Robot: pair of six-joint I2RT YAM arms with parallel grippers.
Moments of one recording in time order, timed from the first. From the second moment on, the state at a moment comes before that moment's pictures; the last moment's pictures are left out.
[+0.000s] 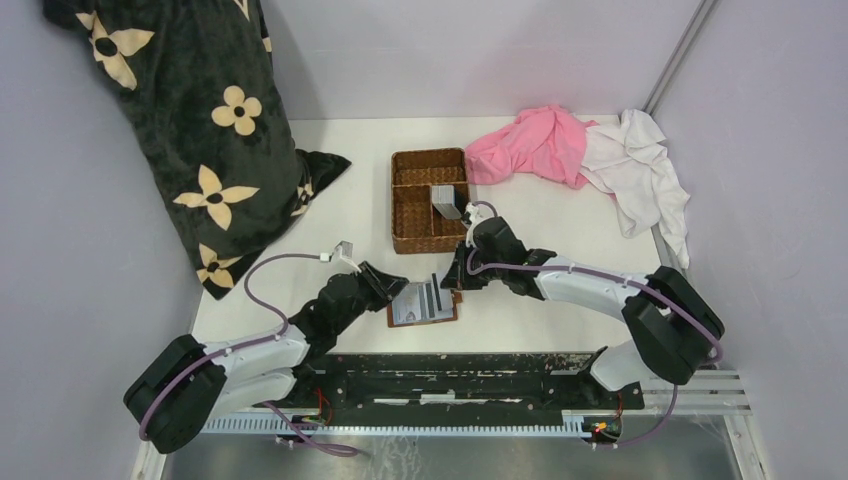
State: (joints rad) left arm -0.73 1.03 0.14 0.52 -0.14 -1.11; right arm 0.75 1.45 0.73 0.02 -0.27 0.71
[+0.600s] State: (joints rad) left arm -0.76 1.13 0.17 0.32 -0.26 -1.06; right arm 0.76 1.52 0.85 -0.24 -0.11 0.62
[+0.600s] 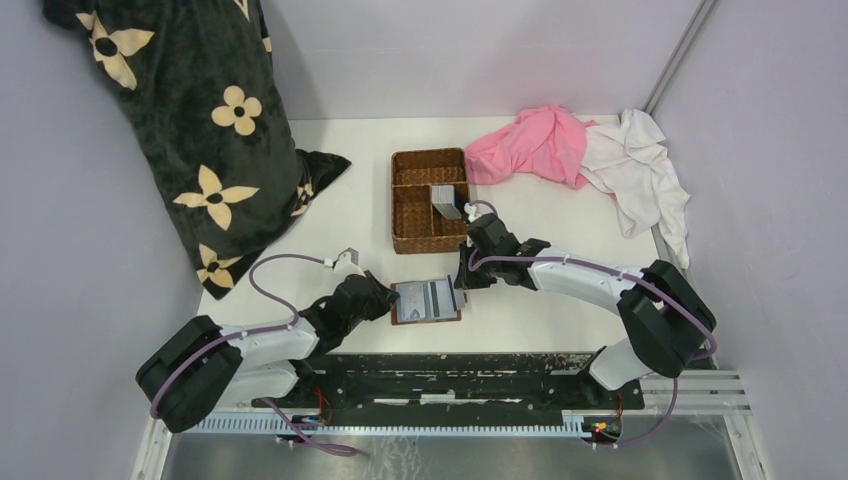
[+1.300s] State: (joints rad) left arm -0.79 1.20 0.21 0.35 -0.29 -1.06; right arm 0.74 1.48 0.85 -0.29 -0.06 0.60
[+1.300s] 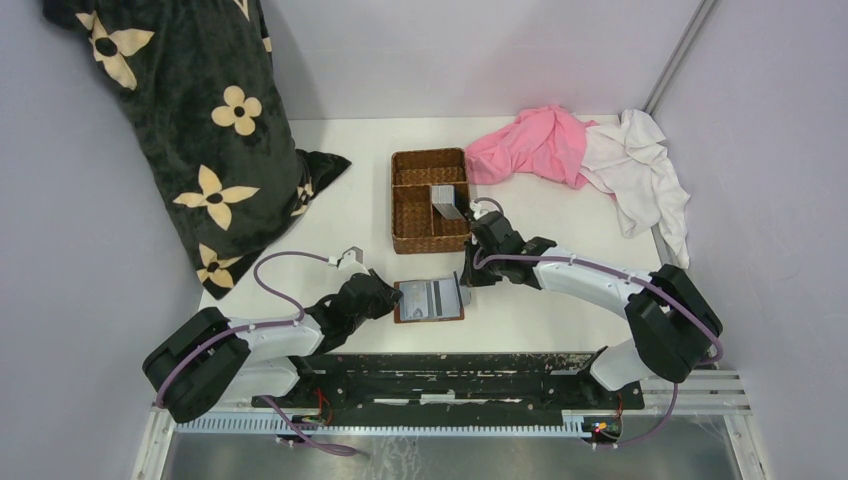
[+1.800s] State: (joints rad) left arm -0.81 1.21 0.21 0.34 -0.31 -1.06; right arm 0.71 1.47 0.82 -0.25 -0.10 0.62
